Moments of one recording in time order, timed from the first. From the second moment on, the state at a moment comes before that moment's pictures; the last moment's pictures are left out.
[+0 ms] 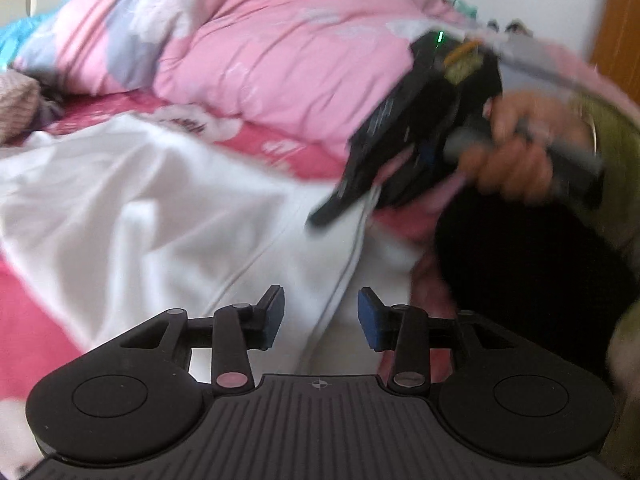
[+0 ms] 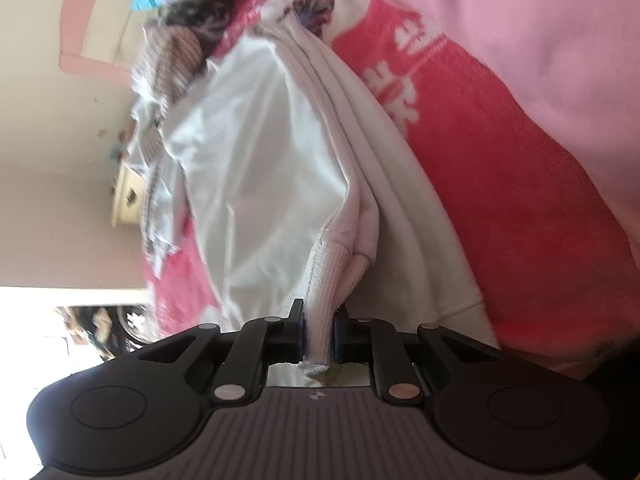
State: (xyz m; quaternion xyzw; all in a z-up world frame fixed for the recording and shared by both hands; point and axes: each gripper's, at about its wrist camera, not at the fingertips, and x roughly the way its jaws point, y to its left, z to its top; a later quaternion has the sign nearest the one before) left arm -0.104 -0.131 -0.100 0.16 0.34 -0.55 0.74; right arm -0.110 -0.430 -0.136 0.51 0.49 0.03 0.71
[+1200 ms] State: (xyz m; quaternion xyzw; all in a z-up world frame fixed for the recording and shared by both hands) left arm -0.190 -0.115 -0.120 0.43 0.19 -0.47 0.75; right arm -0.125 -0.418 -0.092 0.33 0.55 -0.01 0.77
